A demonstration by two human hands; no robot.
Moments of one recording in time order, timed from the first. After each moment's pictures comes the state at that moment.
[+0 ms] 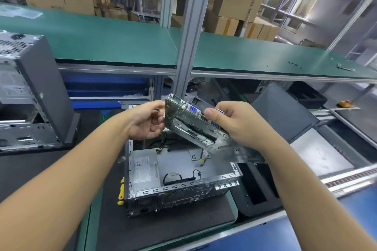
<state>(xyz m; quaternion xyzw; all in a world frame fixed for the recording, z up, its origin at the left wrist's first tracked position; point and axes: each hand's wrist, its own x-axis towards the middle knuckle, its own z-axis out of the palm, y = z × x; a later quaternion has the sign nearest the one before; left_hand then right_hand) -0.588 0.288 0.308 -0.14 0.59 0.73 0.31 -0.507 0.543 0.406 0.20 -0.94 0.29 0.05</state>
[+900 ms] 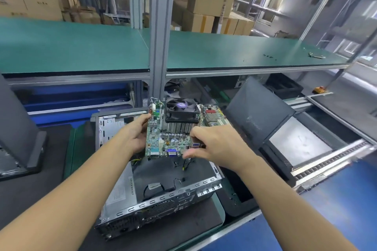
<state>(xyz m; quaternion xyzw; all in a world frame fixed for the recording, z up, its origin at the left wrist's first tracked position) -0.608 0.365 0.286 -0.23 0.49 0.82 0.20 -0.522 0.591 0.355 0.35 -0.93 0.03 0.14</state>
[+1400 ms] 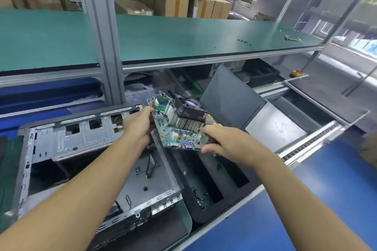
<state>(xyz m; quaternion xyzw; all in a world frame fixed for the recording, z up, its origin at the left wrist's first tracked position) -0.672 0.533 0.272 -0.26 0.55 0.79 0.06 -0.563 0.767 0.327 0.23 -0.97 0.11 -0.03</state>
